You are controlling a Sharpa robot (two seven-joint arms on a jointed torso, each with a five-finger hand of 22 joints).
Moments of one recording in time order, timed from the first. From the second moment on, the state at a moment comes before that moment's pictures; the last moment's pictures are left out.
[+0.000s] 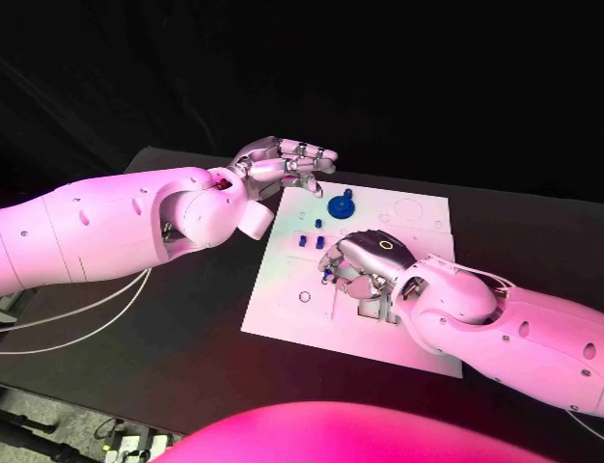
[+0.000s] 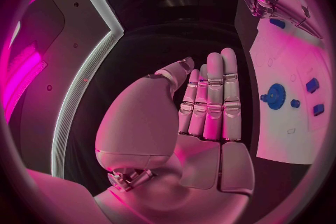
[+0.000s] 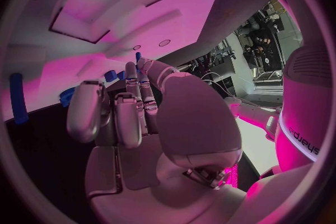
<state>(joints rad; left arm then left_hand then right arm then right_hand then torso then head) 1.19 -0.92 0.00 1.57 -0.07 -0.14 0.29 1.38 -0.13 0.41 0.01 0.17 1.03 0.19 0.12 0.14 1.09 0.11 0.25 0.16 1.16 0.02 0.75 0.39 0.17 1.10 0.11 0.59 0.56 1.07 -0.56 -0.13 1.54 -1.71 -0.40 -0.10 1.40 -0.10 0.48 -0.02 0.25 1.13 0.13 0.11 0.21 1.19 0.07 0.12 0.20 1.46 -0.01 1.42 1.31 0.09 1.46 0.08 1.19 1.26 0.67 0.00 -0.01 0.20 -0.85</state>
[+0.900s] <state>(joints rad) 1.19 -0.92 0.00 1.57 -0.07 -0.14 0.28 1.38 -0.13 0.41 0.01 0.17 1.03 0.19 0.12 0.14 1.09 0.11 0.25 0.16 1.16 0.03 0.75 0.39 0.17 1.10 0.11 0.59 0.56 1.07 -0.55 -0.13 1.52 -1.71 -0.39 -0.10 1.39 -0.10 0.48 -0.02 0.25 1.13 0.13 0.11 0.21 1.20 0.07 0.12 0.20 1.46 -0.01 1.42 1.31 0.09 1.46 0.08 1.19 1.26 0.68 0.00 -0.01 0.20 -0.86</state>
